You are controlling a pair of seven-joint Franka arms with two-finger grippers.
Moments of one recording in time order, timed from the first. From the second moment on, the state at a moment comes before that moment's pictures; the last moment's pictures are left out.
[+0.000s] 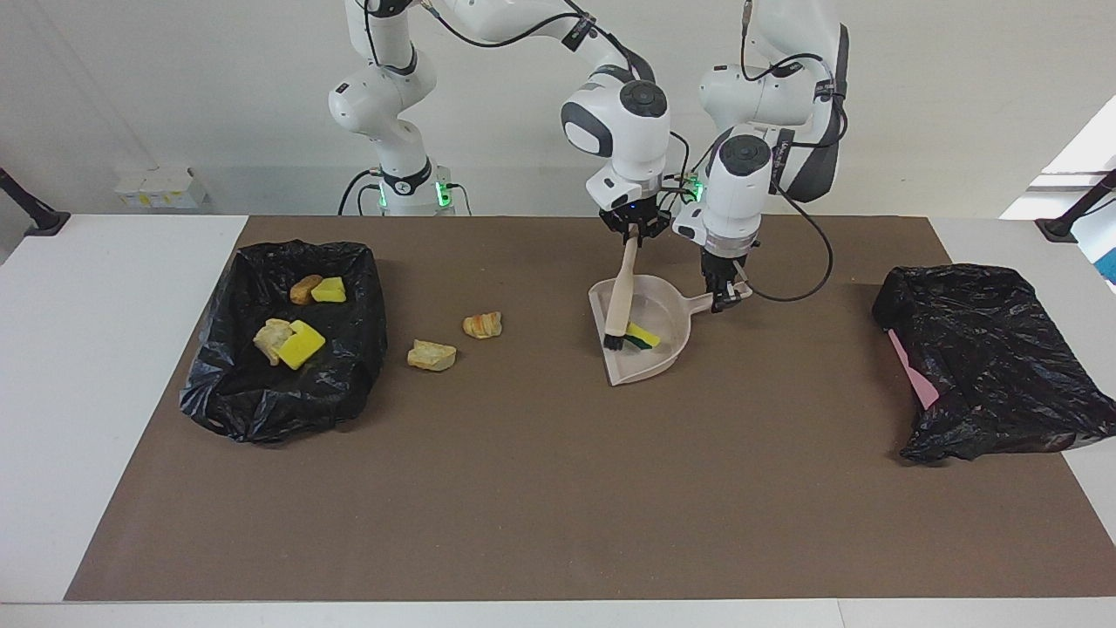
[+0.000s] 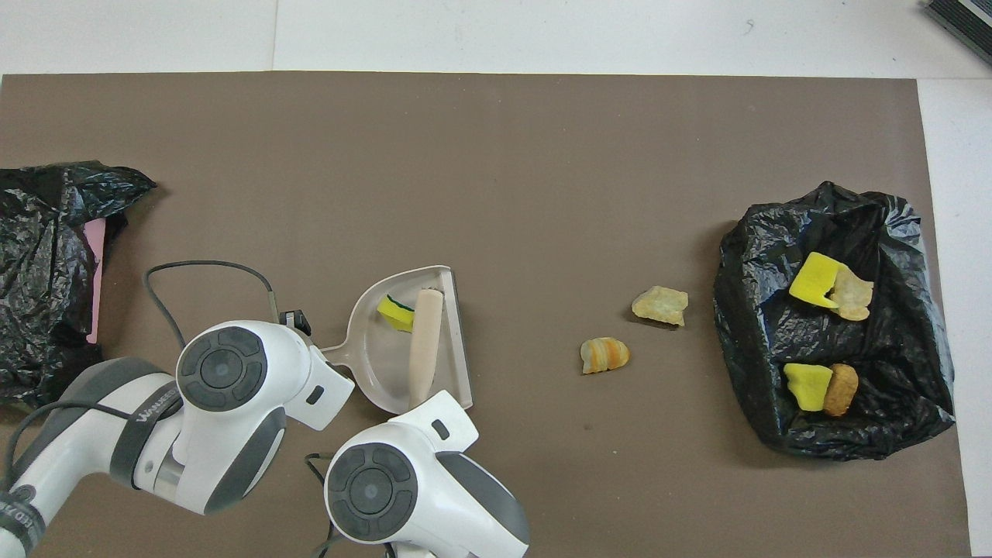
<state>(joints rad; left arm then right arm) -0.32 -0.10 -0.10 -2.40 0.13 2.29 0.96 0.86 0.24 0.08 -1.88 0.06 2.09 1.00</state>
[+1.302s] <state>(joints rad) -0.32 -0.10 -0.10 -2.40 0.13 2.30 0.95 0.53 0.08 0.06 -1.99 -0.31 1.65 0.76</state>
